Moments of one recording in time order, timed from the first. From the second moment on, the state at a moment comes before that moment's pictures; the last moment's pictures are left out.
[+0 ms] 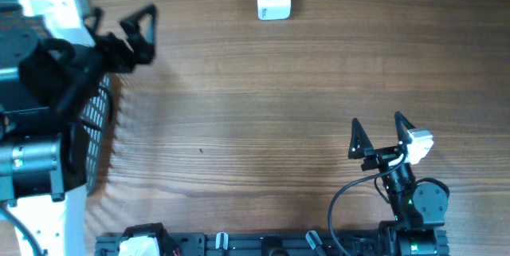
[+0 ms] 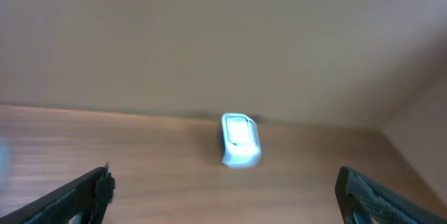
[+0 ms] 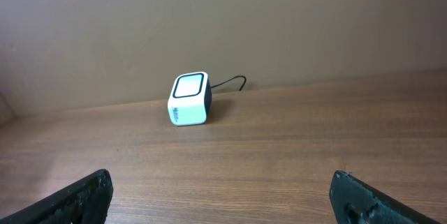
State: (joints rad) left arm 0.10 1.08 1.41 -0.59 0.33 -0.23; right arm 0.02 0.01 0.01 0.01 -0.19 0.20
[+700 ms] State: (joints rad) left arm 0.85 1.51 1.47 -1.14 -0.10 -0.87; right arm 0.02 0.01 0.01 0.01 -0.18 0.20
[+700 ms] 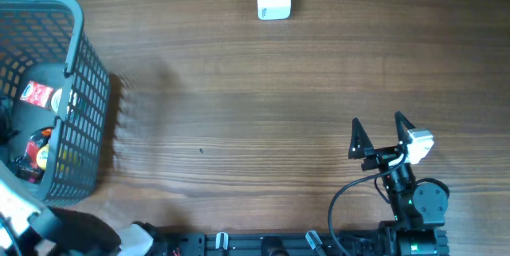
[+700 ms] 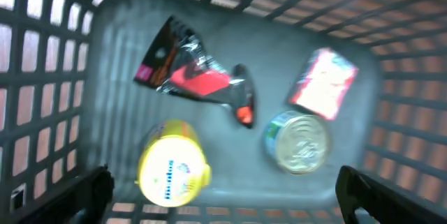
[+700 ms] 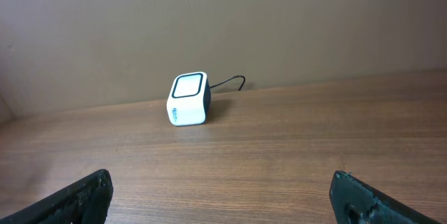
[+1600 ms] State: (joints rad) left arm 0.85 1.60 1.13 -0.96 -0.11 -0.88; right arm 0.02 0.01 0.01 0.01 -0.18 0.20
